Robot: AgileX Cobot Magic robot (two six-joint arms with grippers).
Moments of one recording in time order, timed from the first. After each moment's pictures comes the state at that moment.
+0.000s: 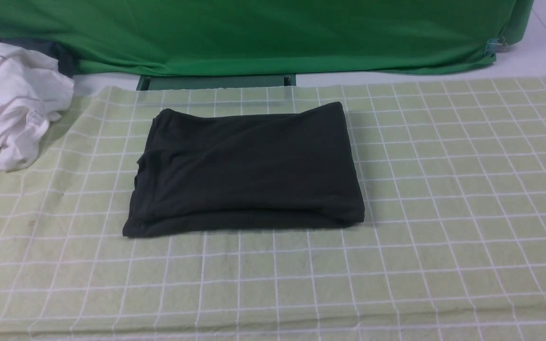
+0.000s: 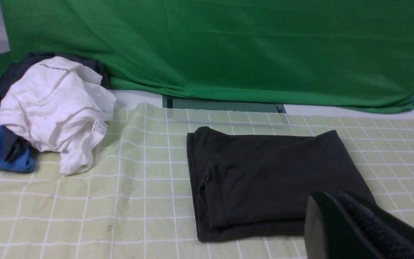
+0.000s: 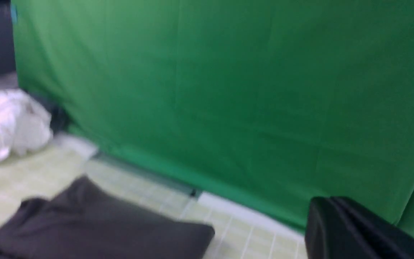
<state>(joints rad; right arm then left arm) 0.41 0.53 -0.78 0.08 0.31 -0.14 -0.17 0.41 -1.07 0.06 1.06 -0.20</state>
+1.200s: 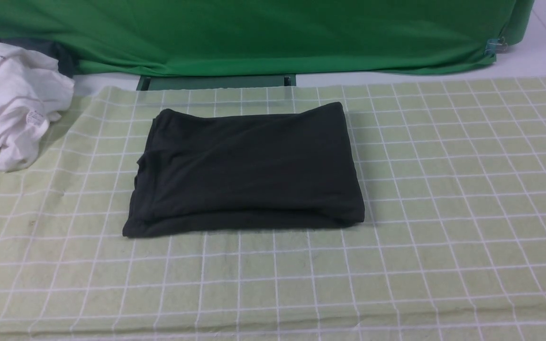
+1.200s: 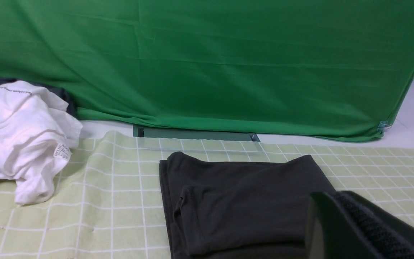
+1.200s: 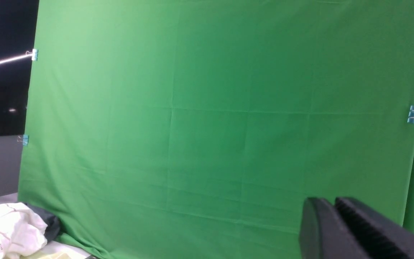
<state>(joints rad) 0.41 0.17 -0.55 0.08 0.09 -0.12 -0.17 0.16 -0.70 0.00 0.76 -0.18</state>
